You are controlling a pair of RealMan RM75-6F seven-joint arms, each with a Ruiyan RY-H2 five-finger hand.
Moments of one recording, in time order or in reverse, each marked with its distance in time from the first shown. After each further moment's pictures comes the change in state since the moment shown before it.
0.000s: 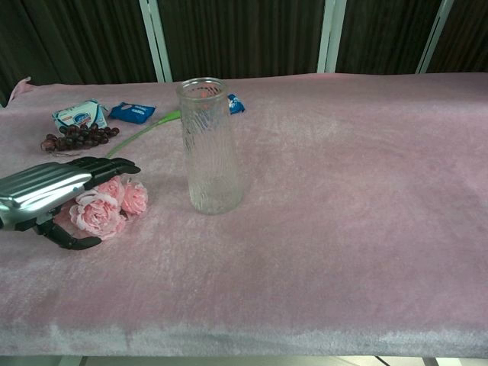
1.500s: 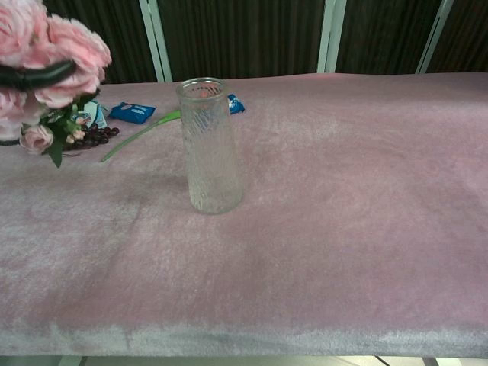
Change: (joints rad) left arm 0.048 0.123 -0.160 -0.352 -0.040 0.361 -0.554; right arm -0.007 0.016 -0.007 -0.003 -0.022 0.020 0.039
